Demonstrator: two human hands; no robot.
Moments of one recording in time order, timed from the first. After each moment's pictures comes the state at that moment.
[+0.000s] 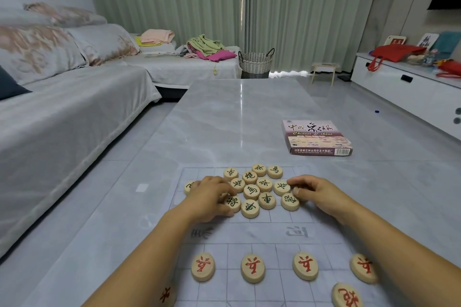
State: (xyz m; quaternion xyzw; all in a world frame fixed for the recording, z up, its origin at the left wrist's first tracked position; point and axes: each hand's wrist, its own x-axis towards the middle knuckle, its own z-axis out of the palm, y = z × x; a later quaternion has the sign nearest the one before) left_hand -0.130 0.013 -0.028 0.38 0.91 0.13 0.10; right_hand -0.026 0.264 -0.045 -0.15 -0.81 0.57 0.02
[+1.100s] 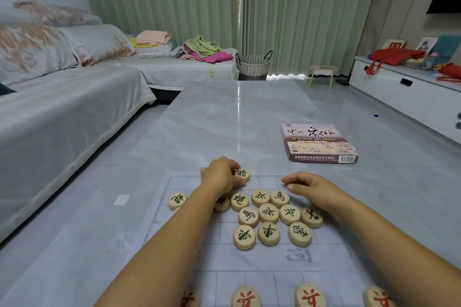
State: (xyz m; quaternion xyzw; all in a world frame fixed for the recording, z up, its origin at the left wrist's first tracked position) left_hand -0.196 0.099 -0.037 0.22 0.94 0.24 0.06; right_hand -0.069 0.282 -0.047 -0.14 -0.83 0.54 0.02
